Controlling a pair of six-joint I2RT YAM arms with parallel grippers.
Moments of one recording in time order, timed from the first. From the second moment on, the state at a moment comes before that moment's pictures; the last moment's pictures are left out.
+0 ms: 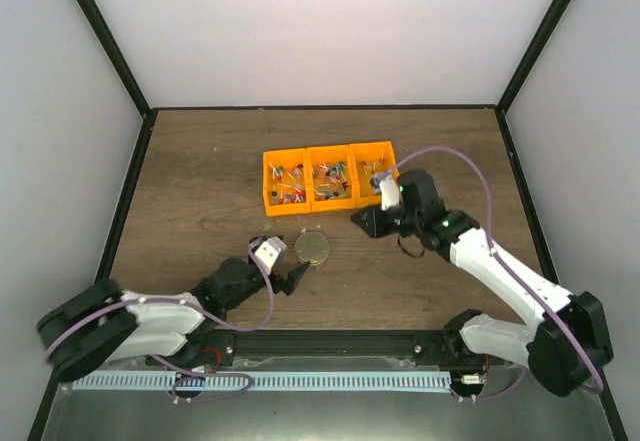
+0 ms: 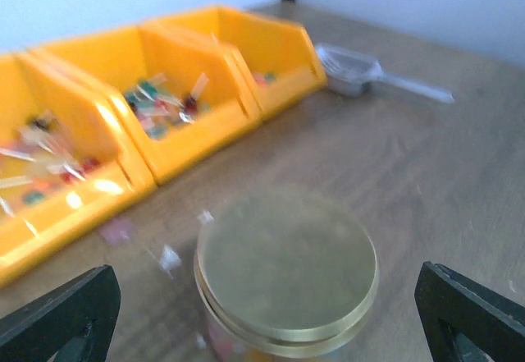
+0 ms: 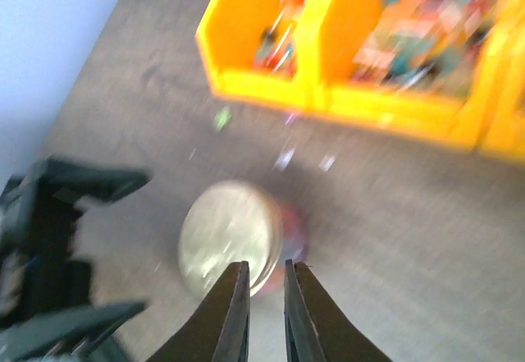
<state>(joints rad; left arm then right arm) -0.91 1.22 0.03 0.93 -0.08 -0.10 0.55 1.10 0.76 -0.37 -0.45 0.38</state>
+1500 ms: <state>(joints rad) 0.10 1.51 0.24 1.12 0.07 -0.05 0.11 1.53 0.10 1.47 0.12 0.02</state>
